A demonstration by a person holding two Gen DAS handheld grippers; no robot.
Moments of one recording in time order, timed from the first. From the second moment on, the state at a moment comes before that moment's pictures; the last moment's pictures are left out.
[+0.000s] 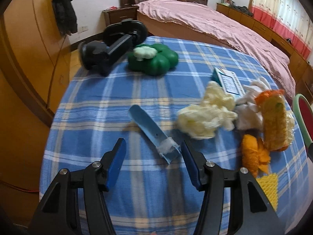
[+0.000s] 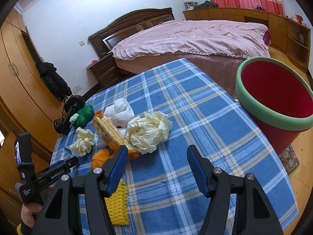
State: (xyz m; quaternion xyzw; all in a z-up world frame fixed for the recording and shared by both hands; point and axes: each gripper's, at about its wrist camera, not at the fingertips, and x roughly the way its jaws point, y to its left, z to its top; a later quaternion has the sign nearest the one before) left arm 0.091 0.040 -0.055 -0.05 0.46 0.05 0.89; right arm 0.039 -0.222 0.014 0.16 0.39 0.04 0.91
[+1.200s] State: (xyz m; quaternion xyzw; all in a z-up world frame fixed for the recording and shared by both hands) left arm 0.098 0.064 -0.064 -0.09 0.42 0.03 0.90; right arm 0.117 -0.139 -0.003 0.06 0.41 0.16 0.90
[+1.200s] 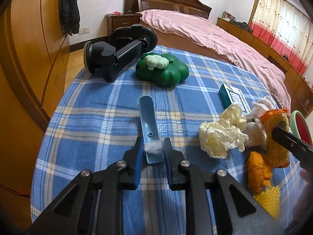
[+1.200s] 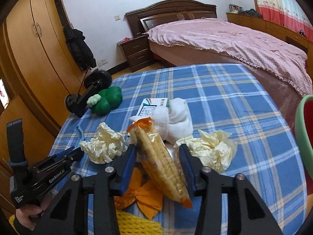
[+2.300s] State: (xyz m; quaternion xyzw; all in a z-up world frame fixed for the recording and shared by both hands) left arm 0.050 0.009 0.031 -0.08 0.33 -0.08 0.94; right arm 0.041 -0.191 0.079 0.15 0.29 0.15 0.93
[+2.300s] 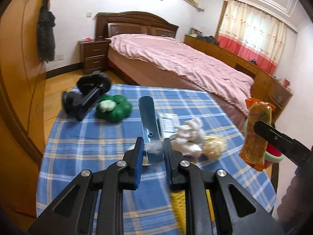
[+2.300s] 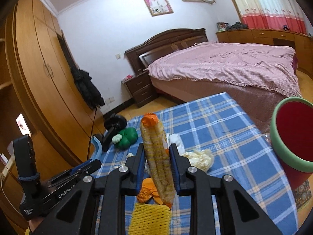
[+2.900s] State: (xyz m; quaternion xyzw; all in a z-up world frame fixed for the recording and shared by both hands) left arm 0.067 -0.112 0.058 -0.04 0.34 -0.21 0.92; right arm 0.008 -0.302 0.100 0.18 0.25 0.03 0.95
